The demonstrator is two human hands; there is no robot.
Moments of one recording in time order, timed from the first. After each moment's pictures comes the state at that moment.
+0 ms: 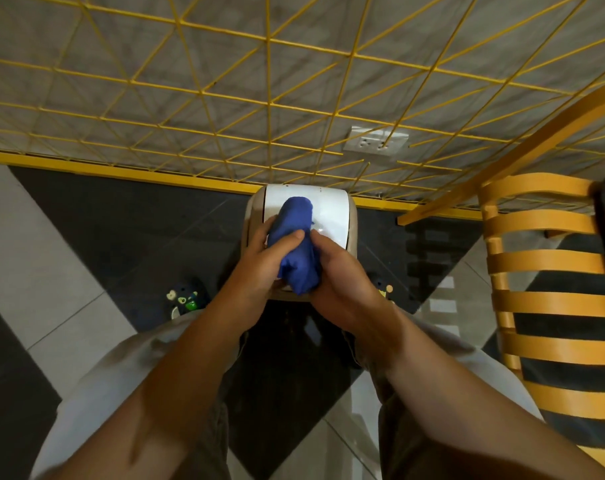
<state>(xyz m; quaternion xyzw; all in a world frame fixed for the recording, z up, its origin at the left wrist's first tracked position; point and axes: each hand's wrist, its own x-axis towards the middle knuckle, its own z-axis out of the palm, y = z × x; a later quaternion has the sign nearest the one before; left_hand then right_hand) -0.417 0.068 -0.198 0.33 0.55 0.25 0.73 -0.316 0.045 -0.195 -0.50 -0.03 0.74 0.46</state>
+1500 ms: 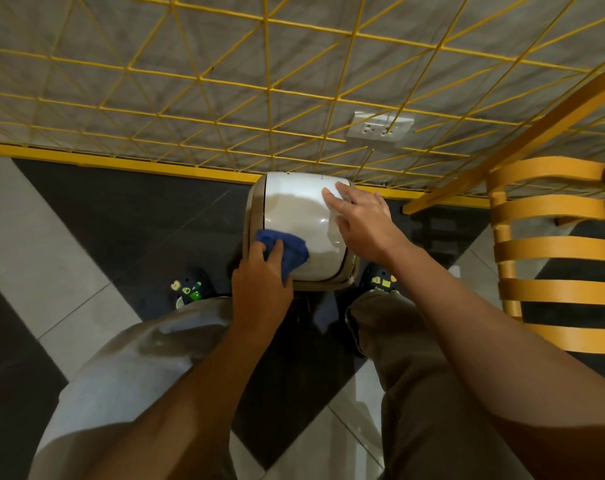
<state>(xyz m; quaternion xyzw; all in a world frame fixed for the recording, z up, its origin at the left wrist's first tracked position) -0.427 0.034 -0.262 0.74 0.62 0.06 0.24 -0.241 0.081 -0.232 -0.69 -0.67 0.25 -0.02</state>
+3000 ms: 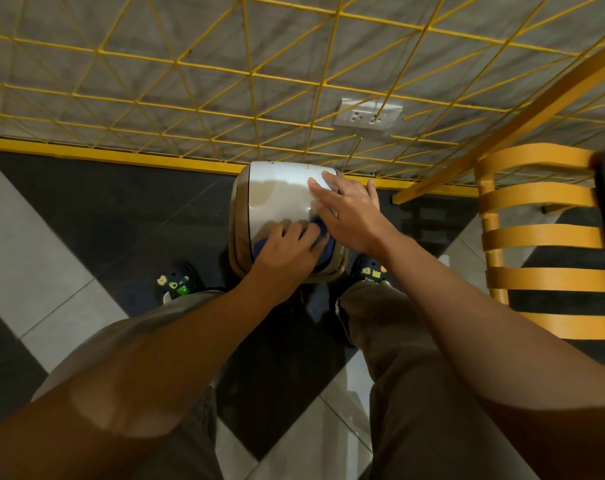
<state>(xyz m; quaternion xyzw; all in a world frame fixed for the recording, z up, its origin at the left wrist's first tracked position) -0.390 0.060 -0.277 0.94 0.29 0.07 -0.18 -0.241 0.079 -0.231 -0.70 -0.66 0.27 0.01</state>
